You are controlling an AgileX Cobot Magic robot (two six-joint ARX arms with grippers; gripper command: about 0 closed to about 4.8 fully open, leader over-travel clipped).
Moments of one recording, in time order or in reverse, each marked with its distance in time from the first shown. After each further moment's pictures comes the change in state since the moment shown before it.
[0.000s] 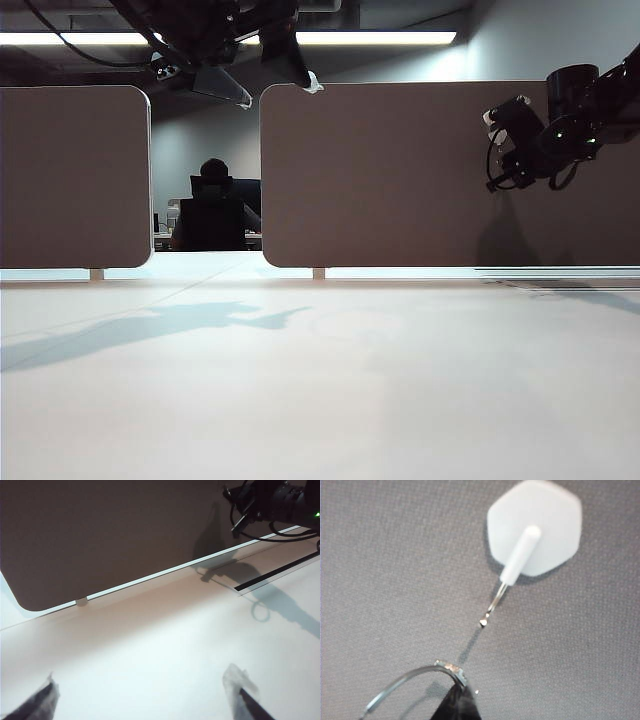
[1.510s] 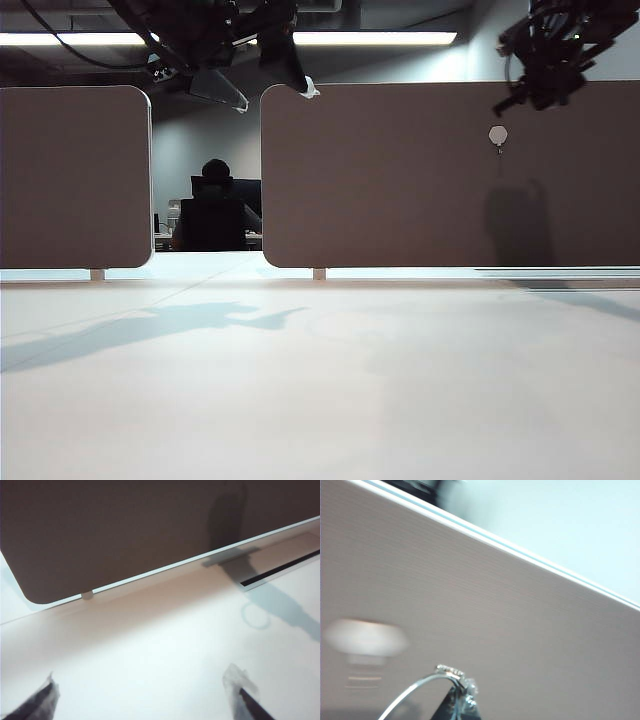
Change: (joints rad) left arm 0.000 0.000 0.000 -0.020 -0.020 0.000; right arm 0.089 -0.229 0.003 -0.216 0.485 0.045
